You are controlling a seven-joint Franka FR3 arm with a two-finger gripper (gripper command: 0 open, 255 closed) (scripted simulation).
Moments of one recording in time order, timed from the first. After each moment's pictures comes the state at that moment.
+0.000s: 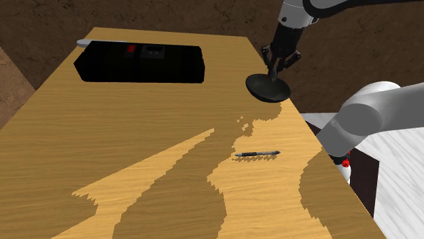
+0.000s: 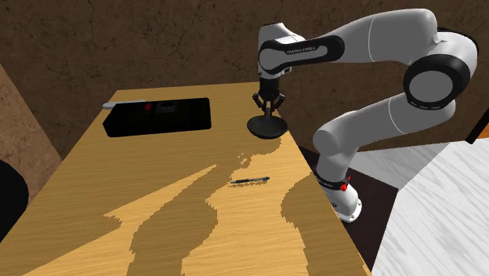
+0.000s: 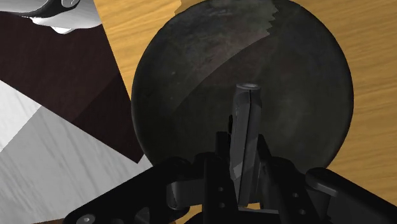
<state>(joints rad) -0.22 -0.81 0.24 -2.67 0.16 1.84 0.94</state>
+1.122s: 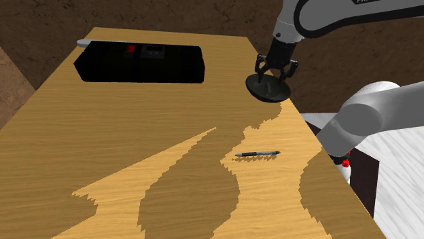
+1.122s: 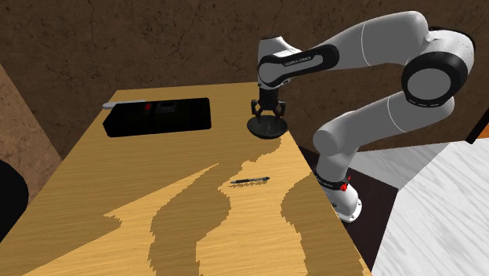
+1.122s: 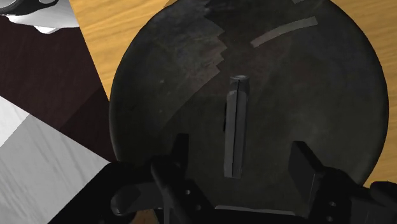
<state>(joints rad) -0.22 -0.78 0.25 -2.76 0.17 1.96 0.94</state>
